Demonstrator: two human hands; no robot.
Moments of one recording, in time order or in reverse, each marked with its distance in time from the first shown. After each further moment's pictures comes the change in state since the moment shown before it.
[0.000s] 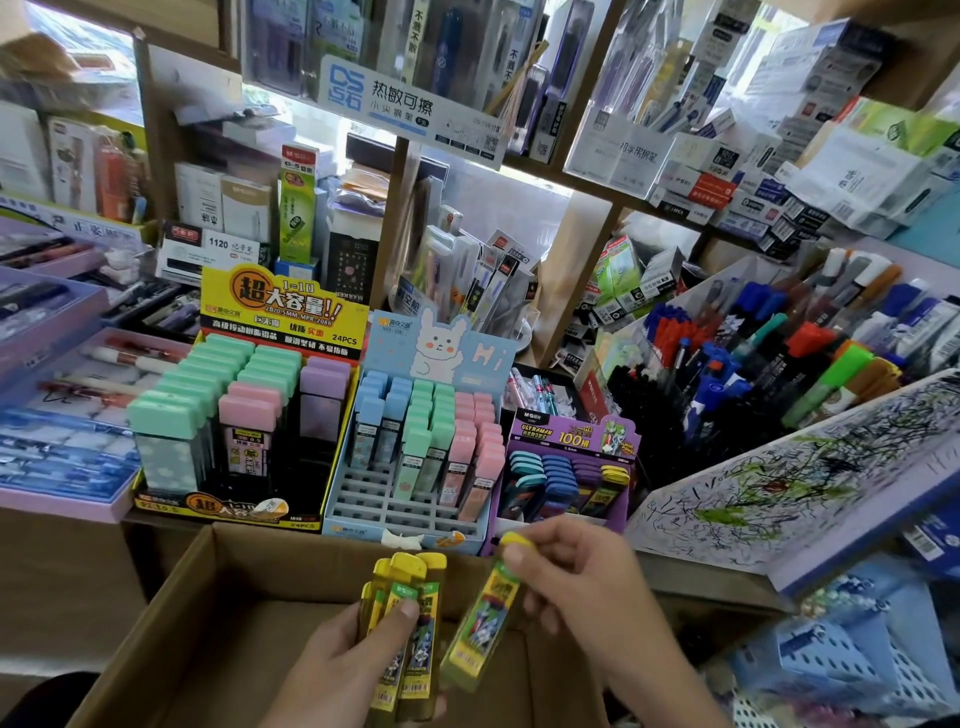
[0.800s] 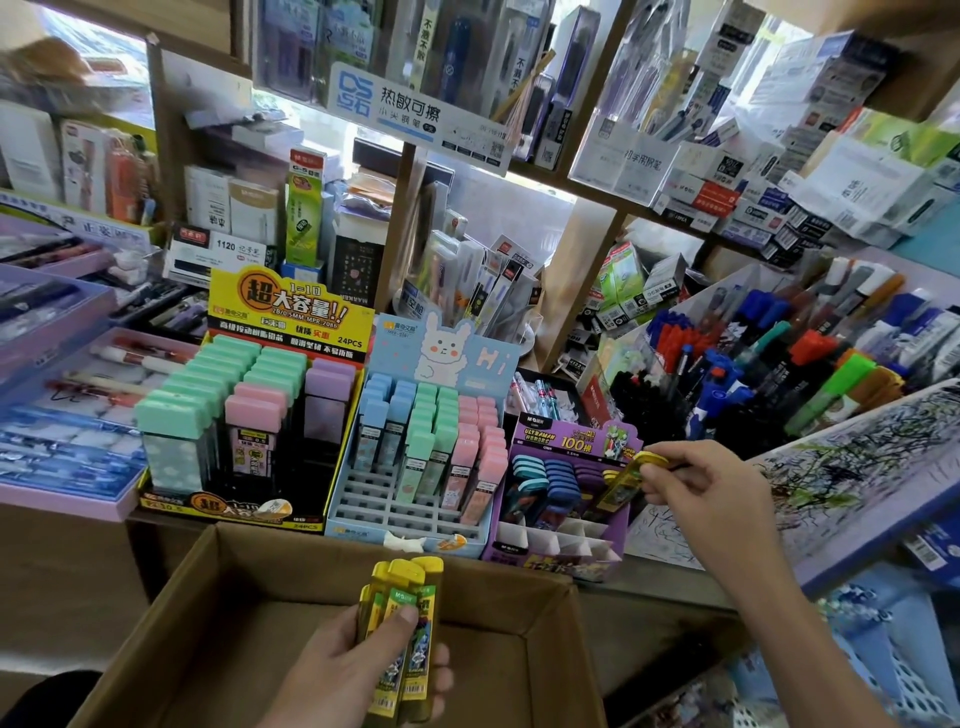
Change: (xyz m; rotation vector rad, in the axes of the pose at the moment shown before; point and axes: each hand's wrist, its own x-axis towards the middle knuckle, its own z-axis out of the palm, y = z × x) left_hand 0.017 0.006 -0.002 -0.032 0.000 -0.101; right_hand 0.056 -0.003 -0.112 -0.497 0.431 -0.481
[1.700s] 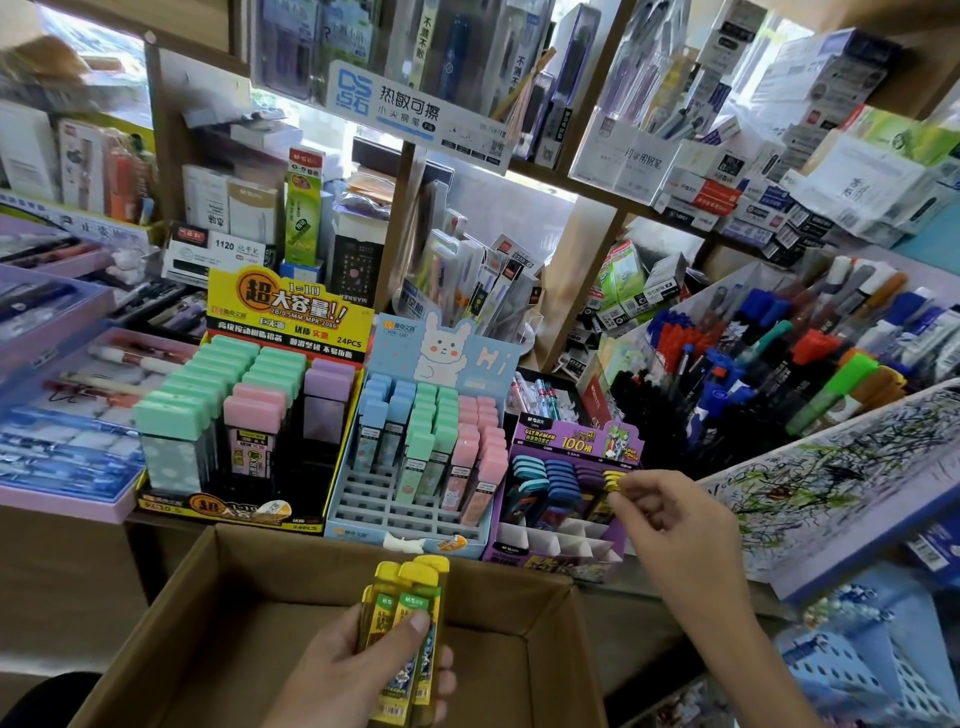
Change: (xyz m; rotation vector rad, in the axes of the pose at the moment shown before) left_hand 0.000 -0.002 0.001 0.031 0.000 0.043; right_hand -0.033 -0.015 0.026 -0.083 0.045 -0.033
